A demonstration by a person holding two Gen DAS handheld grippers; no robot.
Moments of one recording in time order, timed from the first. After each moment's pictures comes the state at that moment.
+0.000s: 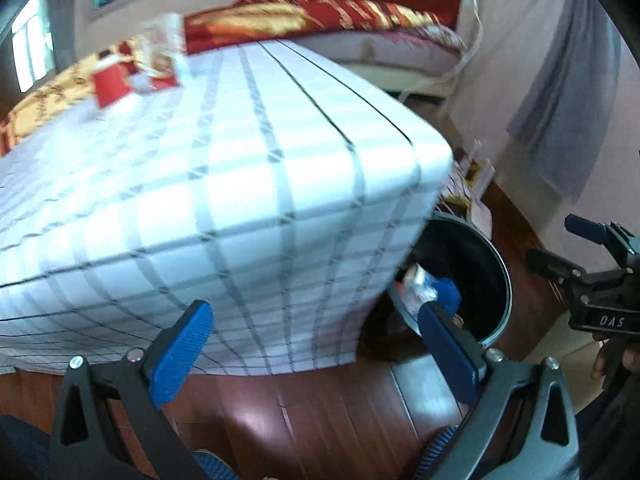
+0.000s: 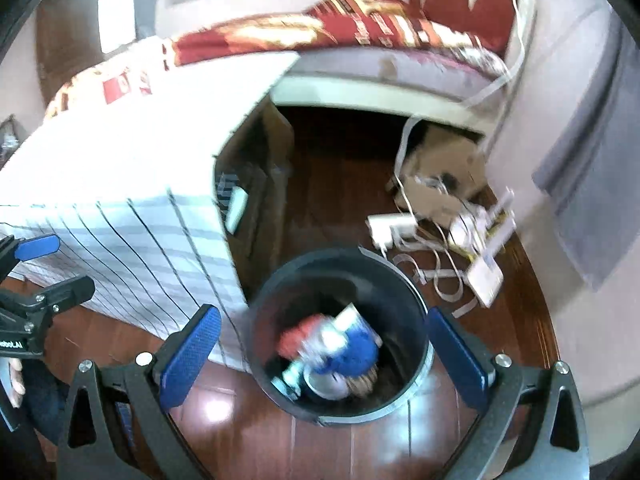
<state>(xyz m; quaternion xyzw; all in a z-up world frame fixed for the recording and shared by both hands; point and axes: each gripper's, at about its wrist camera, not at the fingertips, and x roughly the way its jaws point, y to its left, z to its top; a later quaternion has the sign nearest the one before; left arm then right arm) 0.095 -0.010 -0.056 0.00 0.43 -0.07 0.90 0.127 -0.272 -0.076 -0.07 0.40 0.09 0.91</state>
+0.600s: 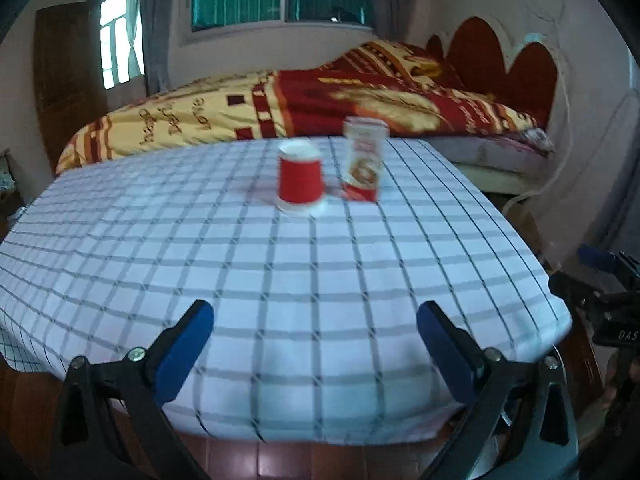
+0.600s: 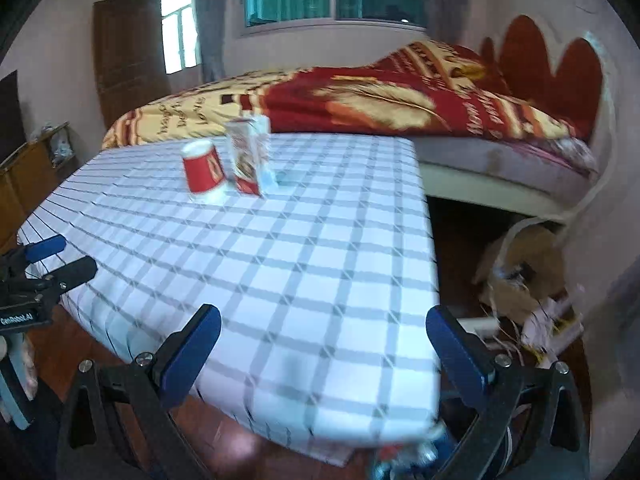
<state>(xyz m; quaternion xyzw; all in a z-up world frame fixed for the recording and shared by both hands) 0.152 0.160 0.012 -0.03 0.33 0.07 0.94 0.224 -0.098 0.006 -0.07 0.34 0.20 0.92</state>
